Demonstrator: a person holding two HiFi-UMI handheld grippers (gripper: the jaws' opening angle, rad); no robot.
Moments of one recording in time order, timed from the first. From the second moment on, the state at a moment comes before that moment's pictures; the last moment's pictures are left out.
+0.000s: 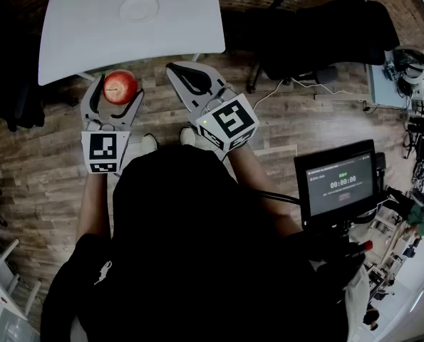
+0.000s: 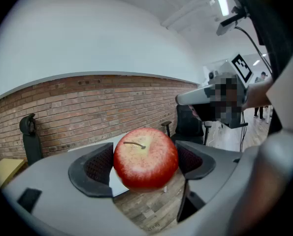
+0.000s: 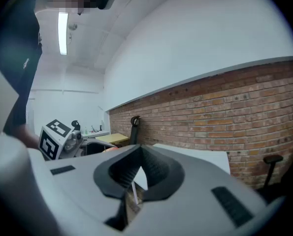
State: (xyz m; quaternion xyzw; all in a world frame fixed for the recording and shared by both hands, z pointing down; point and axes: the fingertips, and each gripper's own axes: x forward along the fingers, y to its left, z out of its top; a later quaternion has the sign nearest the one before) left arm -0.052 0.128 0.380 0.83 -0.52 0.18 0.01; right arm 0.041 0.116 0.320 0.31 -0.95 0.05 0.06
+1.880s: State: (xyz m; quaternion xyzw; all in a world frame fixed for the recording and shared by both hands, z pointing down) left arm -0.122 0.129 0.384 0.85 -0.50 0.16 0.01; right arm -0.008 0.129 0.331 0.35 -0.93 0.06 0.07
